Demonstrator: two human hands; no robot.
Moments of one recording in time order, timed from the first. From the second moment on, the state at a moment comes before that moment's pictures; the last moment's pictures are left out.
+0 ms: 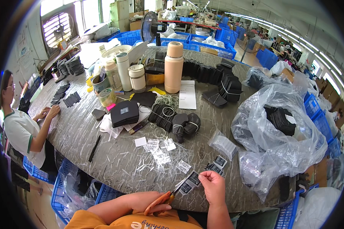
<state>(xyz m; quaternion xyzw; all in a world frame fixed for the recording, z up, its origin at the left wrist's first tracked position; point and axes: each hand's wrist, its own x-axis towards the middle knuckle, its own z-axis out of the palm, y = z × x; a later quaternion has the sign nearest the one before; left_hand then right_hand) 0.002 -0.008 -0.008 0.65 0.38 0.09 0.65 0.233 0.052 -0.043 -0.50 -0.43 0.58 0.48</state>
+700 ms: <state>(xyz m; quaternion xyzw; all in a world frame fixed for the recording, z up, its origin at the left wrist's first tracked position) 0.004 -0.009 0.008 0.57 0.41 0.08 0.70 0.238 0.054 -0.046 -0.50 -0.42 0.59 0.47</state>
